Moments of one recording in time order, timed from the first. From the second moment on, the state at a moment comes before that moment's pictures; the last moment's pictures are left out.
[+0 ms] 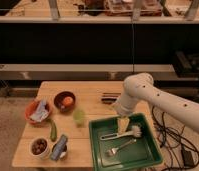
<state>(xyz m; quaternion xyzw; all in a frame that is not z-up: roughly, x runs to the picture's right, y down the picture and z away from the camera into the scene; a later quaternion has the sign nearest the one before) 0.092 0.154 0.723 -0.35 -0.18 -0.05 0.92</state>
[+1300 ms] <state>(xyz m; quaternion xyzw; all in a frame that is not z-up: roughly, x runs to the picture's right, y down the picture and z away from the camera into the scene) 0.092 0.154 0.723 -0.35 -0.18 -0.05 0.92</state>
